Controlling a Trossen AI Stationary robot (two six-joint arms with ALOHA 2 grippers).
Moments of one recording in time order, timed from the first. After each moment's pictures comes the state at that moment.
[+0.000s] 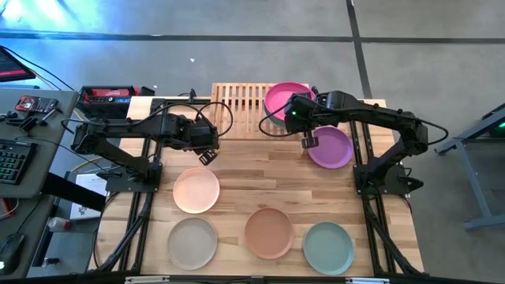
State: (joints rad) left arm 0.04 1.37 1.34 -1.33 -0.45 -0.63; right arm -0.25 1.55 1.61 -1.24 0.31 -0.55
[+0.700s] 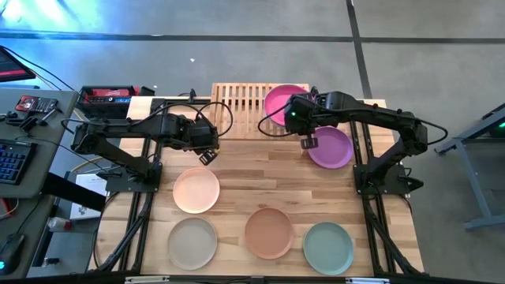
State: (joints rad) left arm 0.04 1.37 1.34 -1.33 -0.45 -0.63; right arm -0.25 1.56 1.61 -1.24 0.31 -0.50
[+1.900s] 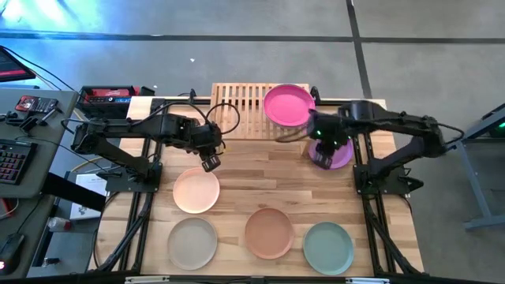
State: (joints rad) left arm 0.04 1.37 1.34 -1.18 -0.26 -0.41; right arm -0.07 1.36 1.54 -1.51 0.08 0.38
